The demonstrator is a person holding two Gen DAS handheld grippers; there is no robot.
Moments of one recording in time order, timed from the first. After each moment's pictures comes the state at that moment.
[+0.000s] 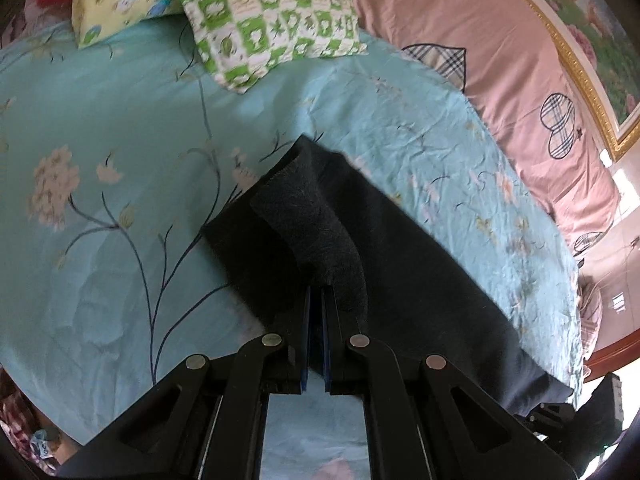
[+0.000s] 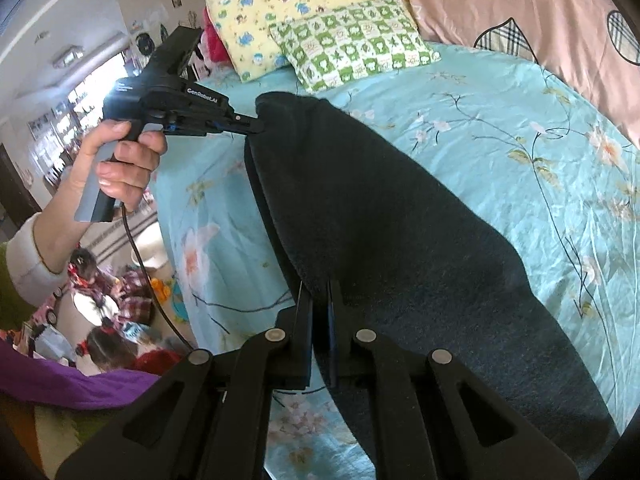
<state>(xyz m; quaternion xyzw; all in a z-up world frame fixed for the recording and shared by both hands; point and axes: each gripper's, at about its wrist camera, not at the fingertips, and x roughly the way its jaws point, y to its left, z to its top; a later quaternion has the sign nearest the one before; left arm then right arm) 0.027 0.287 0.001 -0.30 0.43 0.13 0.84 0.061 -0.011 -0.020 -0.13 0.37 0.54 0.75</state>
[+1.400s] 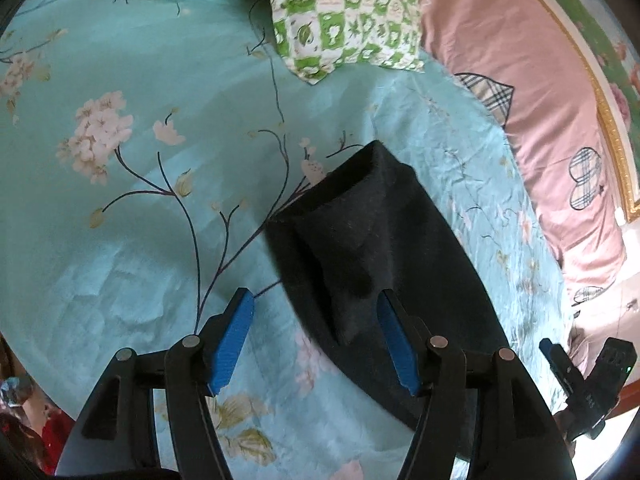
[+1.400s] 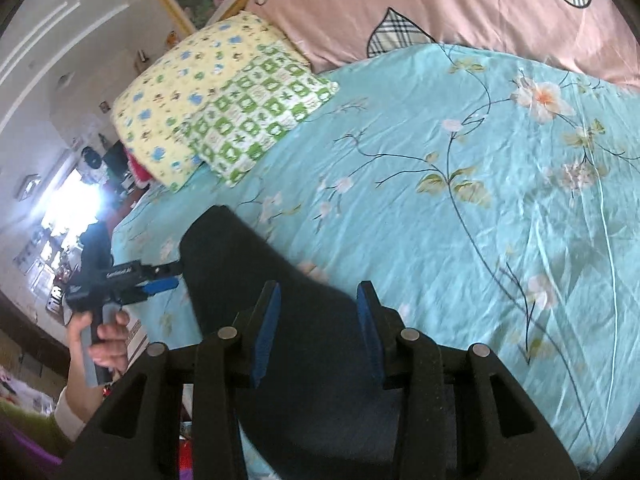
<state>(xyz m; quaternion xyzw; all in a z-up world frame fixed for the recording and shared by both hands) 0.011 0.322 -0.016 -0.38 0.42 0.18 0.81 0.180 -0.031 0.012 0.06 0.42 0.46 0.78</state>
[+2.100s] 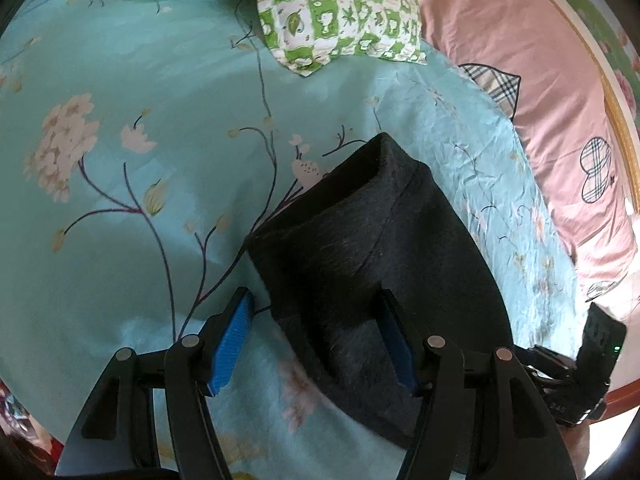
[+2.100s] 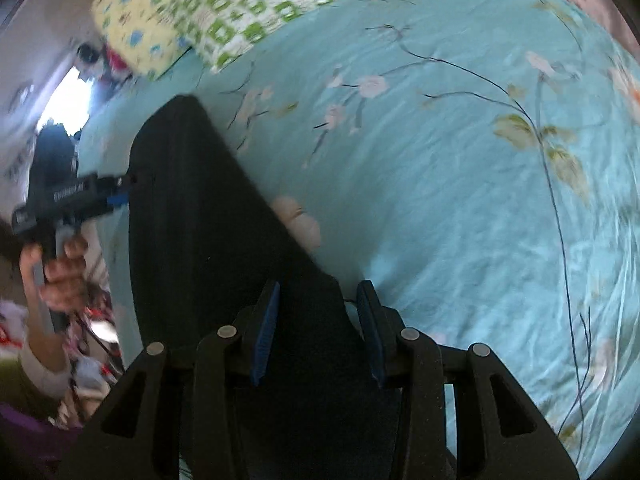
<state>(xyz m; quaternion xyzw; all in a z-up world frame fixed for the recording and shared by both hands) 0.038 0.318 -0.034 -0.35 0.42 0.19 0.82 0.204 0.051 -0.051 -0.12 0.50 0.50 0.70</state>
